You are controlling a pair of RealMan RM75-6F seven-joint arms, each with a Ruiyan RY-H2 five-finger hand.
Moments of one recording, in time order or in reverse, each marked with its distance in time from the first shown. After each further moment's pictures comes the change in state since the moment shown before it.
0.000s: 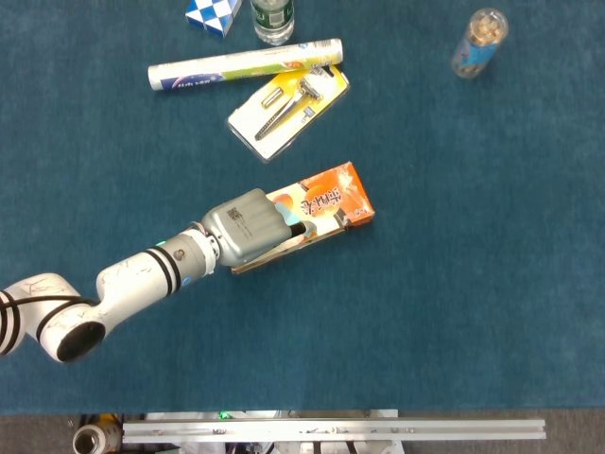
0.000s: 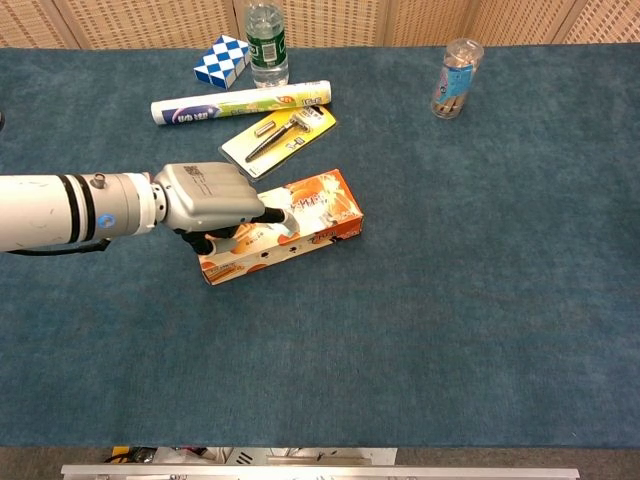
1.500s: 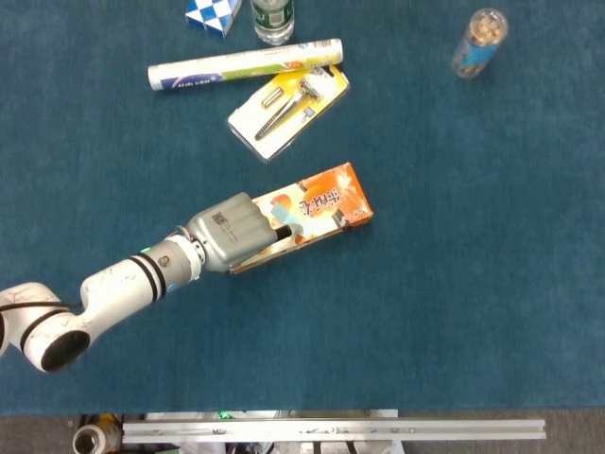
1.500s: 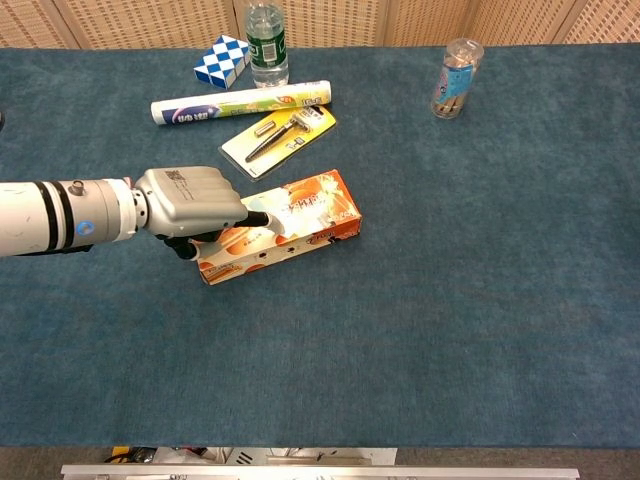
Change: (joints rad) left arm 0.029 0.035 0.031 -0.030 0.015 0.032 0.011; right arm -0.010 0.004 0.001 -0.013 -0.009 0.013 -0.001
